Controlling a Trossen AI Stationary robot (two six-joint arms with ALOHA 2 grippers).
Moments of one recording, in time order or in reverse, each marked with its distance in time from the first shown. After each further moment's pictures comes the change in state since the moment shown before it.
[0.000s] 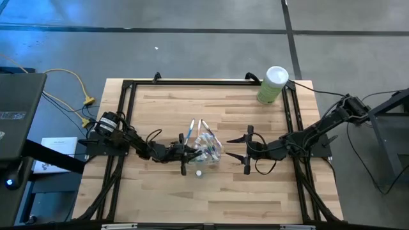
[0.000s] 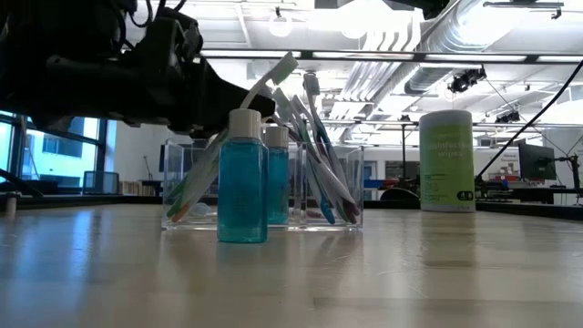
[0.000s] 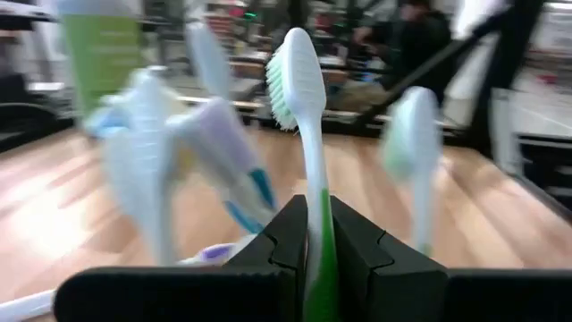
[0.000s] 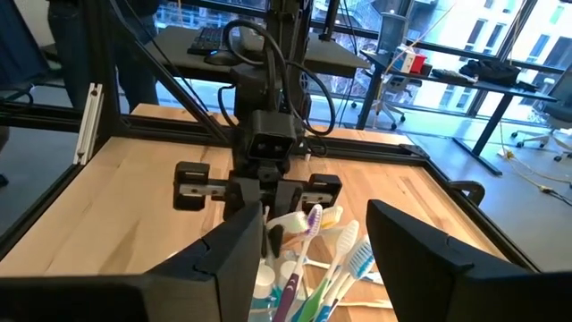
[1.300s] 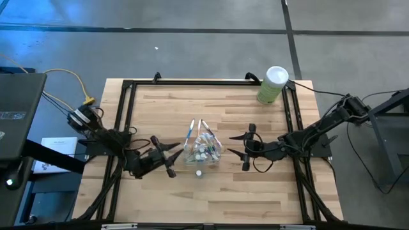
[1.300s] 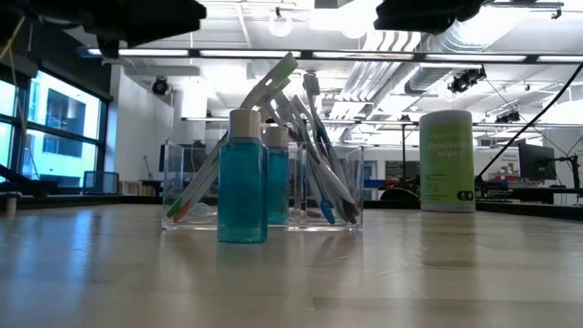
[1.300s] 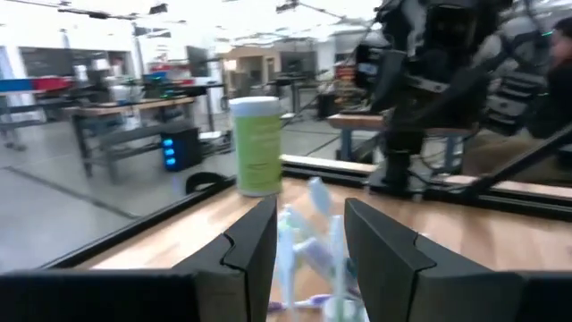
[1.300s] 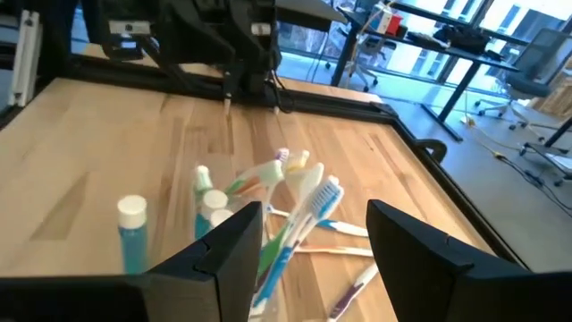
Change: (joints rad) left arm -0.350 -0.322 -0.001 -0.037 -0.753 0.346; right arm -0.007 -0.007 0.000 -0.165 0.082 0.042
